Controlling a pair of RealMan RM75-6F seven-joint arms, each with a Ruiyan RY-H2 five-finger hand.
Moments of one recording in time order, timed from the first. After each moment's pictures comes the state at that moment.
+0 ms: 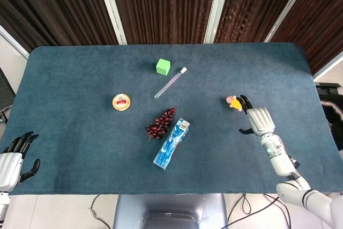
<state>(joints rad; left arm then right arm) -0.10 -1.11 -0.03 -1.60 1.49 1.46 0.02 0.55 -1.56 0.13 -0.95 -1.37 0.99 0.15</state>
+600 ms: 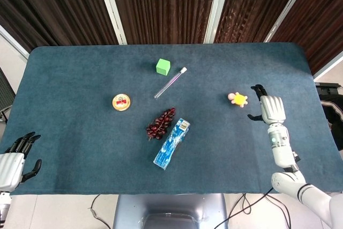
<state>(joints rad) -0.11 -1.11 -0.03 -1.61 1.49 1.45 0.04 0.58 -1.61 0.27 -0.87 -1.19 0.98 0.05</state>
